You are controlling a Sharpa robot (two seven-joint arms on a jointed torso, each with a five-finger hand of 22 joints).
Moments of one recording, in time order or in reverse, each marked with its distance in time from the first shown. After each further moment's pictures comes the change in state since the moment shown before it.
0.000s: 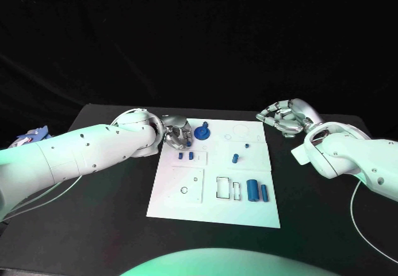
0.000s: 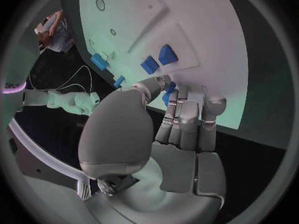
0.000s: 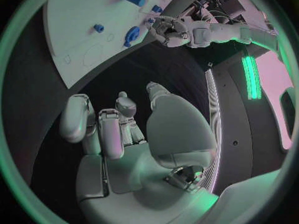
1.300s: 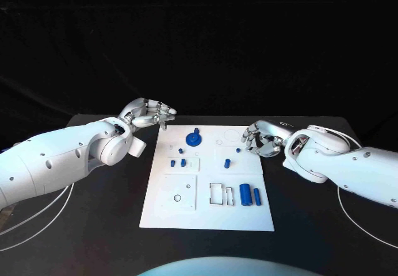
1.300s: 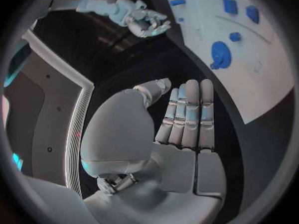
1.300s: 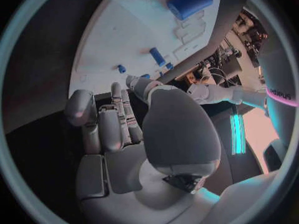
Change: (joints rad) left arm -0.001 -0.137 0.011 0.043 1.008 -0.196 0.390; left_hand -0.016 0.053 -0.031 0.014 0.000 0.033 0.000 -0.020 0.020 0.017 -0.009 0.138 0.039 -0.340 0.004 -0.262 -0.443 0.047 -0.316 0.013 -0.295 -0.325; right arm -0.017 0.040 0.000 -0.021 -0.603 0.251 -0.103; right_hand 0.164 -0.136 0.469 -0.218 -0.157 0.108 -0.001 -0.052 -0.098 -0.143 0.018 -0.858 -0.788 -0.007 0.007 -0.087 -0.138 0.031 -0.057 0.006 -0.116 -0.025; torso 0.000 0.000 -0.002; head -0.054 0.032
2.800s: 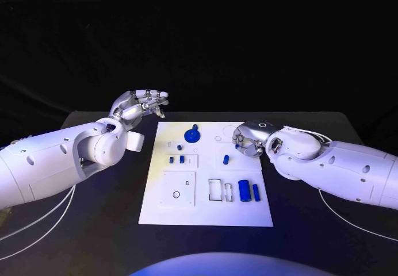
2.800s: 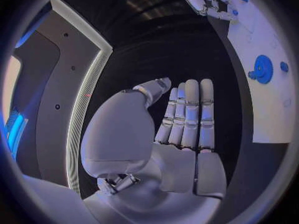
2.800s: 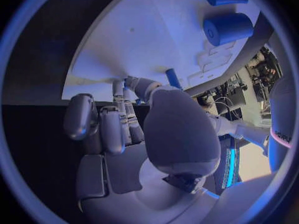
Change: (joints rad) left arm -0.012 -0.047 -0.001 0.098 0.304 -0.015 0.157; left_hand 0.004 0.004 -0.016 -0.011 0.000 0.000 0.000 0.000 0.003 -0.001 0.001 0.029 0.016 -0.003 -0.003 -0.008 -0.011 0.000 0.006 -0.006 -0.018 -0.013; right arm -0.038 0.118 0.001 -0.076 -0.299 0.027 -0.126; right_hand -0.008 0.024 0.030 -0.039 -0.029 0.070 -0.013 0.000 0.003 0.098 -0.017 -0.021 -0.042 0.007 -0.008 0.031 0.047 -0.012 0.063 -0.012 0.104 0.025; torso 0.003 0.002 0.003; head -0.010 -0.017
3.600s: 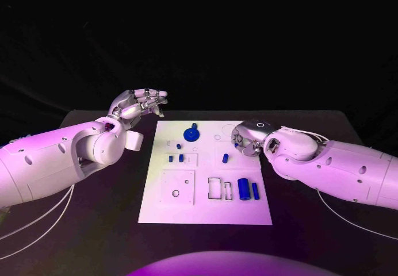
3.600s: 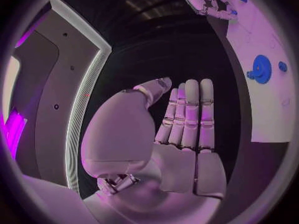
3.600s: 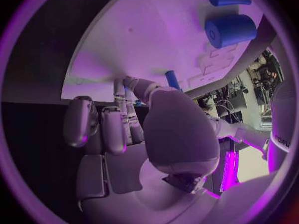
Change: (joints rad) left arm 0.000 -0.001 0.000 0.001 0.000 -0.002 -0.012; left_hand 0.008 0.000 -0.005 -0.005 0.000 -0.007 0.007 -0.008 0.000 -0.022 0.007 0.005 0.002 -0.004 0.004 0.000 -0.005 0.000 0.001 -0.001 -0.004 -0.002; right arm -0.011 0.005 0.002 0.007 -0.037 -0.009 -0.027; right_hand 0.003 0.037 0.008 -0.017 -0.018 0.040 -0.015 0.019 0.014 0.036 -0.020 0.011 0.008 -0.004 -0.018 0.004 0.004 -0.004 0.032 -0.011 0.048 0.001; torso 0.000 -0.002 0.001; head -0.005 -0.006
